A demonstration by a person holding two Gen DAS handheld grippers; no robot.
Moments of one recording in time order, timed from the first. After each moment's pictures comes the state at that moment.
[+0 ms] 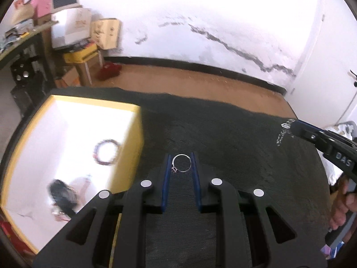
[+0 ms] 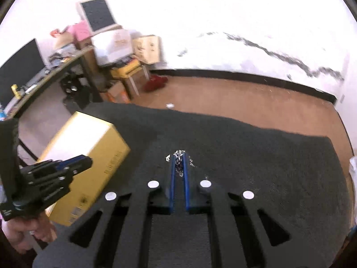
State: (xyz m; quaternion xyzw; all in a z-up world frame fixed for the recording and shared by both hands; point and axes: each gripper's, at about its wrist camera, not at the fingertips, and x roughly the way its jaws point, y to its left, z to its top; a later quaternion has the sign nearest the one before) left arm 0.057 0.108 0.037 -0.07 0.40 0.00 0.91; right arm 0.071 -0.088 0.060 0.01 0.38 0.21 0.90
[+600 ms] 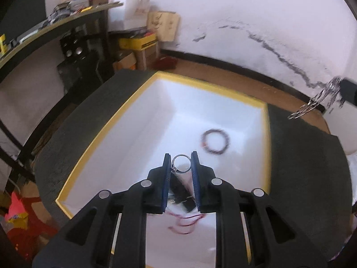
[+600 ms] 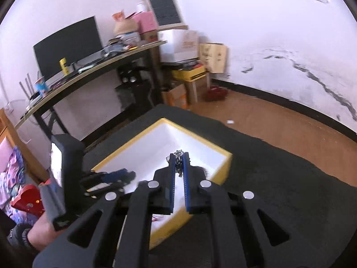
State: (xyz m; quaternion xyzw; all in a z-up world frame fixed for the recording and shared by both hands) left arm 0.004 0.277 0.013 -0.09 0.42 0.14 0.89; right arm 0.030 0.125 0.117 -0.05 0.34 0.36 0.87
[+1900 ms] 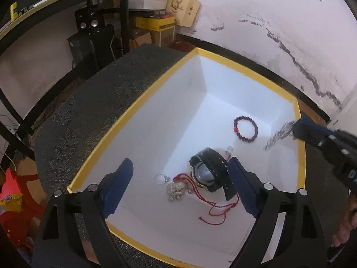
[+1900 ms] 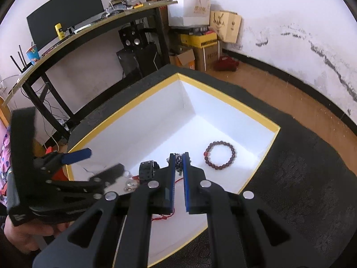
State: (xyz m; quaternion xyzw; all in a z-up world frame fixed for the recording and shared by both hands) left arm -0.010 0.328 -0.013 -0.15 0.44 0.16 0.87; right arm 0.052 0.200 0.022 -0.10 0.43 0.36 0.82
